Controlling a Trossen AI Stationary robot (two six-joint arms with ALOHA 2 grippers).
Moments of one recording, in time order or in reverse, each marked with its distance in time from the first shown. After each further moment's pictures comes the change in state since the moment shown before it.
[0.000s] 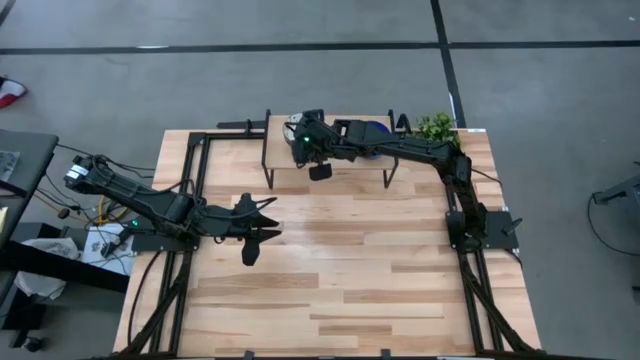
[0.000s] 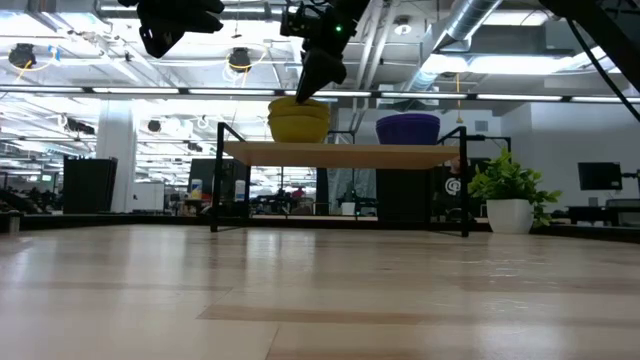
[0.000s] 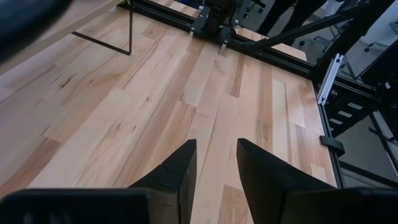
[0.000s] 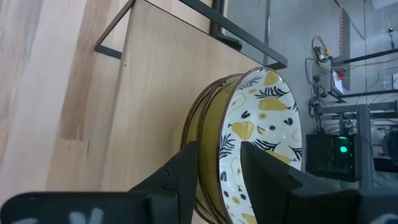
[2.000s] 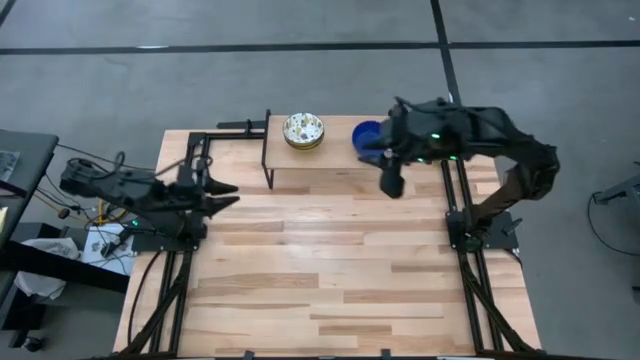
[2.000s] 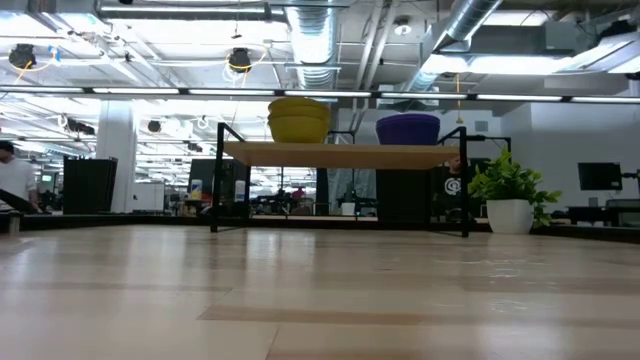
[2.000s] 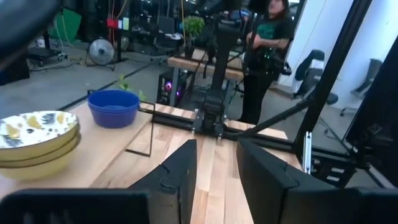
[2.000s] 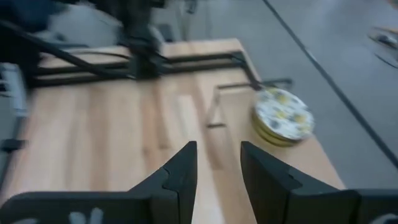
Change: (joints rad) left arm -0.001 -0.470 0.000 -0.037 -0.083 0.315; right arm 0.213 -0.551 0.000 -0.309 -0.164 0.710
